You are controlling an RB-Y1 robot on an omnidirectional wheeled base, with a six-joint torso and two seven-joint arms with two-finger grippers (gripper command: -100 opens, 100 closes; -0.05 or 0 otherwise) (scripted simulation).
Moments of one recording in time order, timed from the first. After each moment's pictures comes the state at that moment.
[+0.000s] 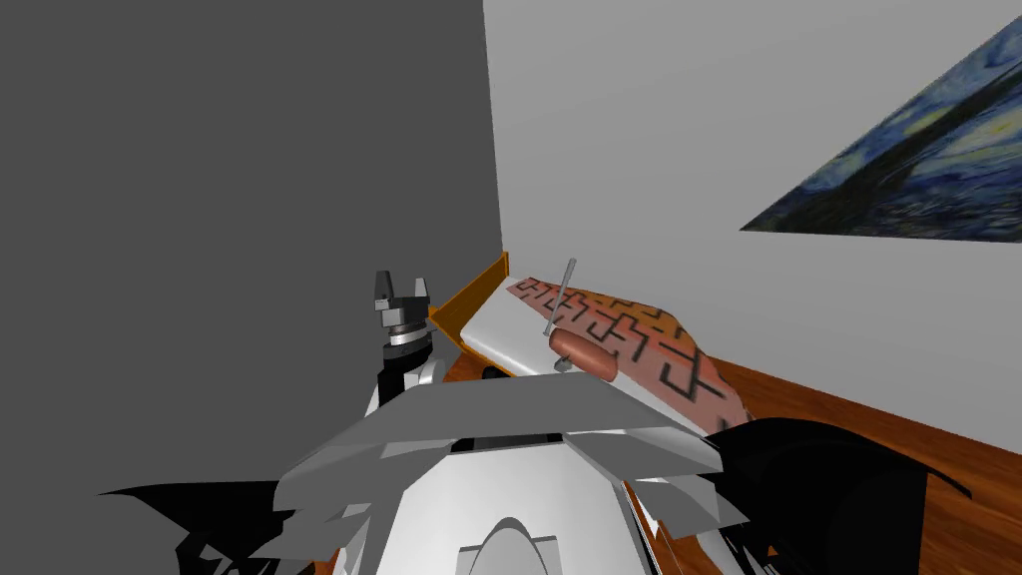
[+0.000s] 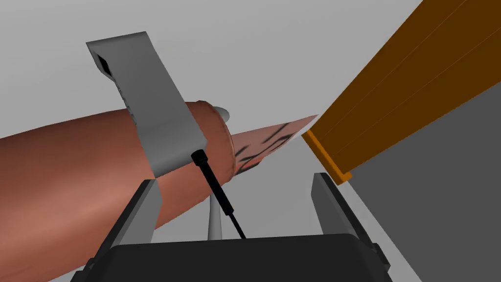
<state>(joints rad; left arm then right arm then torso) 0.54 0.00 -0.04 -2.37 -0.04 -0.50 0.05 0.80 -0.63 0.36 -1.60 0.14 -0.18 0.41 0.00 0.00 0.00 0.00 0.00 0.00</state>
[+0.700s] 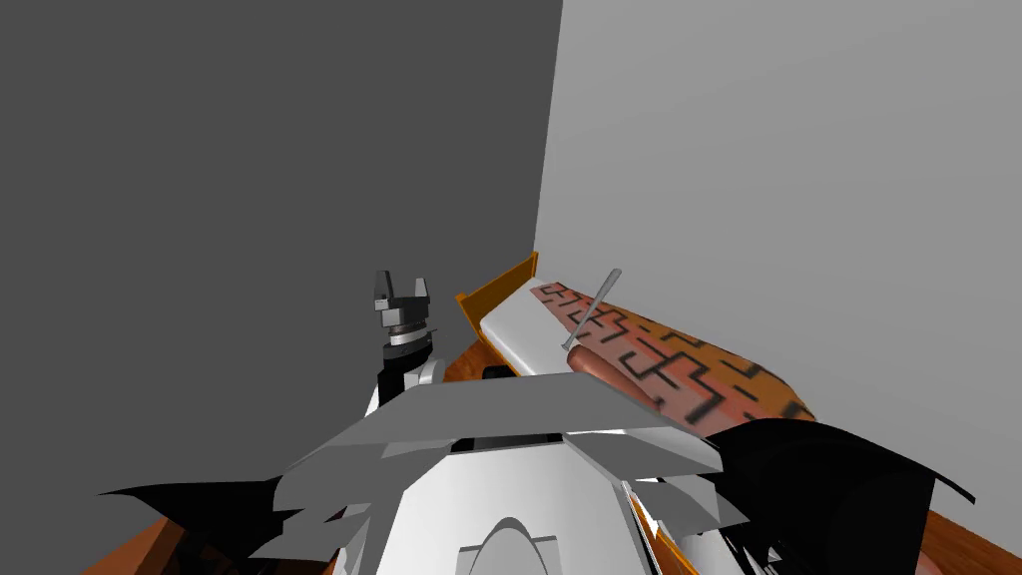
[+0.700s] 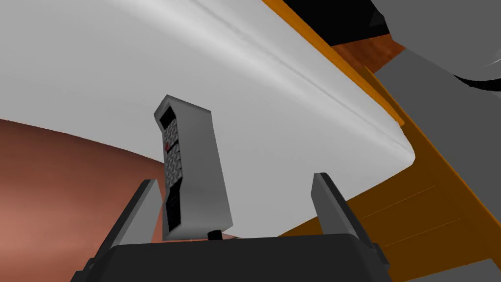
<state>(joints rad) 0.54 0.00 -0.04 -2.37 -0.04 -0.50 0.05 0.83 -0.79 0.50 -1.42 0.18 -0.13 0.57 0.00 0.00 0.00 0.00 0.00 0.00</state>
